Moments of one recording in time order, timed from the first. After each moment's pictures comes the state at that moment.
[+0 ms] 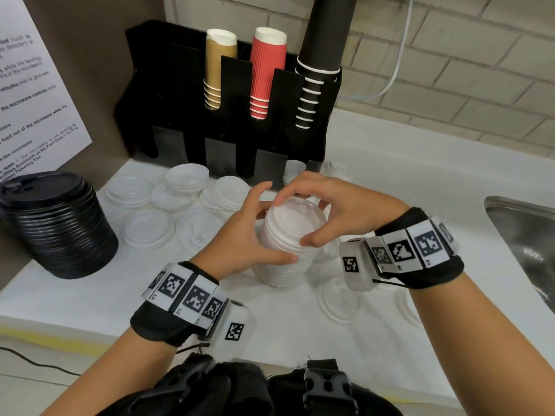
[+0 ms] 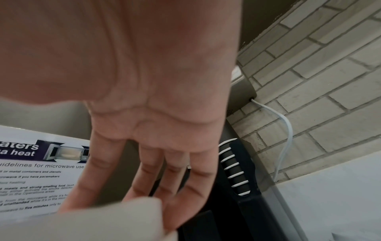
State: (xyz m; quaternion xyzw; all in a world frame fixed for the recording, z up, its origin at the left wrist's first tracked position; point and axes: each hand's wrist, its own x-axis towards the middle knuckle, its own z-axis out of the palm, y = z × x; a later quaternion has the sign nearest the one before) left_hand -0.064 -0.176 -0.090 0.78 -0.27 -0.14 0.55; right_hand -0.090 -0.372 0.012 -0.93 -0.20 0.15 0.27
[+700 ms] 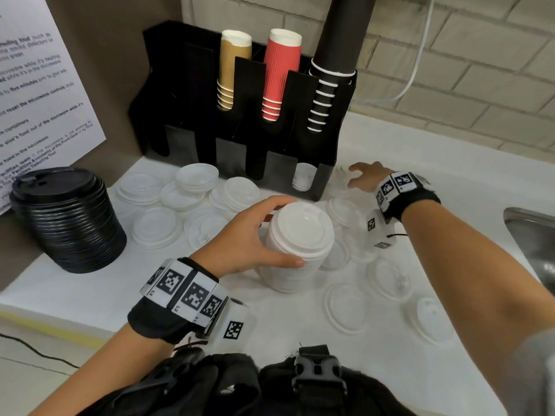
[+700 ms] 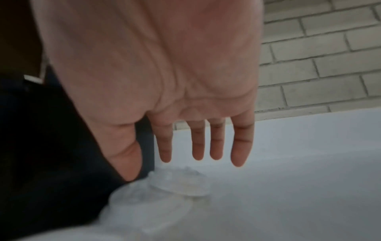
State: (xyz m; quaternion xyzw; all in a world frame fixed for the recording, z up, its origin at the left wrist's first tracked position) left_hand -0.064 -0.173 -0.077 0.77 -0.29 -0.14 0.54; right_hand 0.039 -0.483 -0.058 -0.97 0.21 0.15 0.05
